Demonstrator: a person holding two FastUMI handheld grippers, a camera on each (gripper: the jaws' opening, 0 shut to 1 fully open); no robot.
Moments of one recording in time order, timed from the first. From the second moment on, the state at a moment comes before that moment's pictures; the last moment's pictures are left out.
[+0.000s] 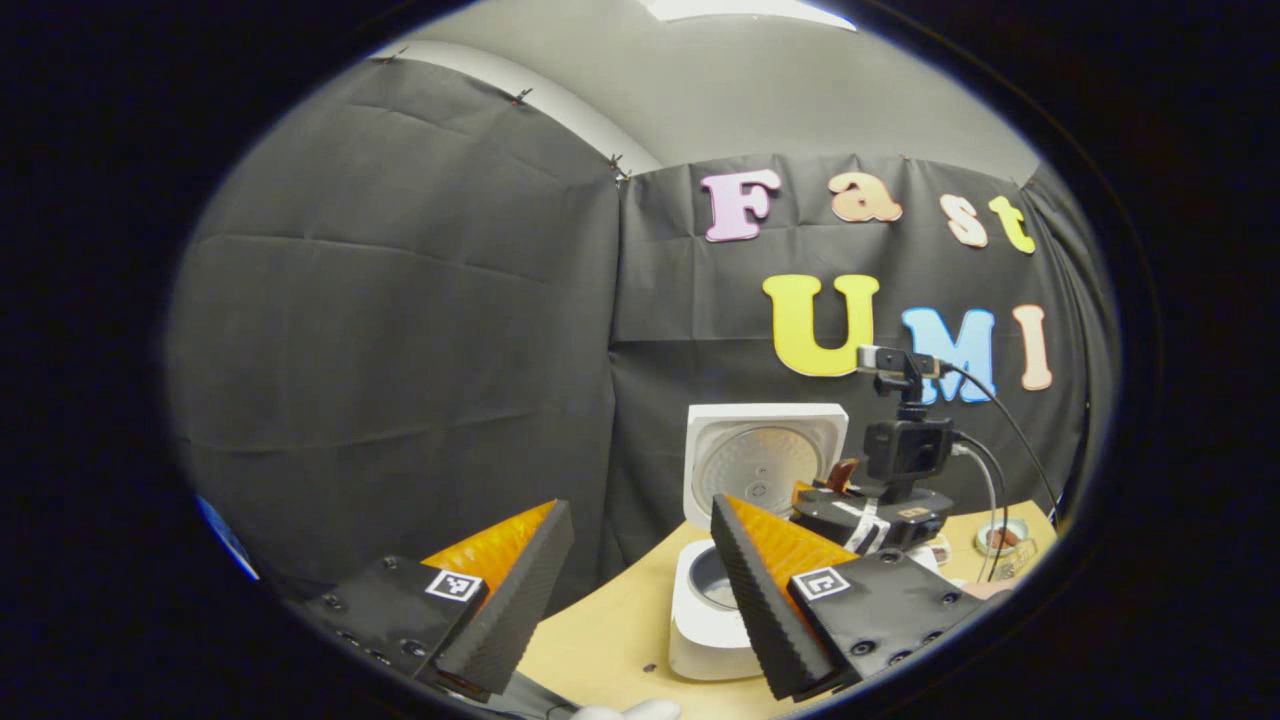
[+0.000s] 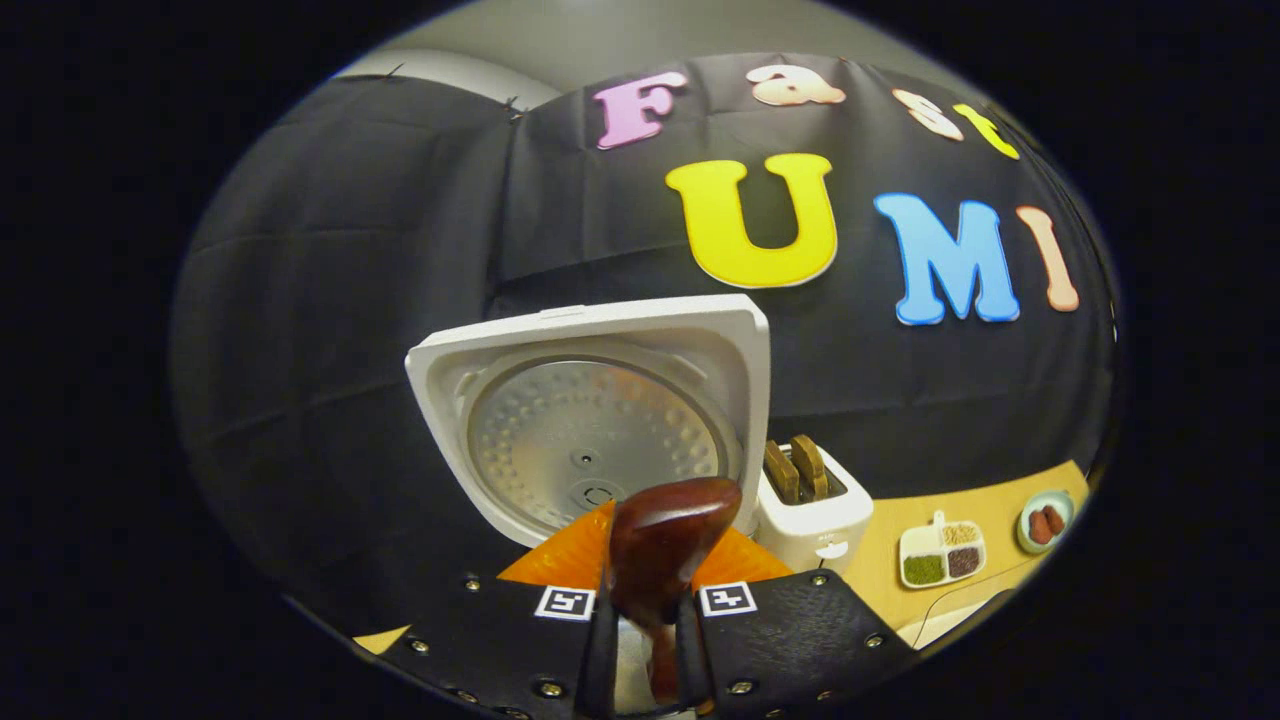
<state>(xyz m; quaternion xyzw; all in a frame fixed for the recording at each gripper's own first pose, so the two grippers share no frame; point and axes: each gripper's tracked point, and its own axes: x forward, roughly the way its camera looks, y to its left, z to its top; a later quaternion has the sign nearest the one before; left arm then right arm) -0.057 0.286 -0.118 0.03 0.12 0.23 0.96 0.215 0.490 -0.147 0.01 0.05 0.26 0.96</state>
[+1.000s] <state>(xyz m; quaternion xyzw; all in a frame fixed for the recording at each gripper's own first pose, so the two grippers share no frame) -0.057 0.279 -0.114 0.03 0.12 0.23 0.97 0.199 0.493 -0.115 0.04 0.04 0.30 0.95</state>
